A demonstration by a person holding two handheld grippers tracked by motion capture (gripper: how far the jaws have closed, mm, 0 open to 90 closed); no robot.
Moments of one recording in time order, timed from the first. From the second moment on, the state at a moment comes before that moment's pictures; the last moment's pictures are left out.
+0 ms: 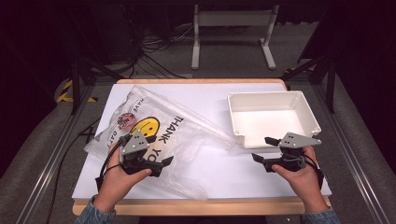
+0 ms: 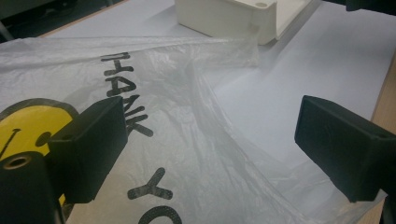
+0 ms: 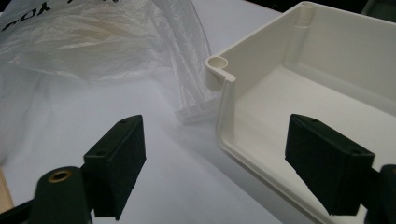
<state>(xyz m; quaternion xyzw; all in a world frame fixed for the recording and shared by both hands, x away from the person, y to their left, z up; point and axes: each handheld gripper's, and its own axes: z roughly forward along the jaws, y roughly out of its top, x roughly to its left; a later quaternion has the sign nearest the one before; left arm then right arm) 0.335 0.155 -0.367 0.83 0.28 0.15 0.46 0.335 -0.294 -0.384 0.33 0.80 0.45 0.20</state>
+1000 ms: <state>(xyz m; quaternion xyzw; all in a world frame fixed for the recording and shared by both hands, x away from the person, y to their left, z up) 0.349 0.116 -0.399 0.87 0.27 0.23 0.35 0.313 -0.274 -0.376 0.30 0.81 0.47 0.19</state>
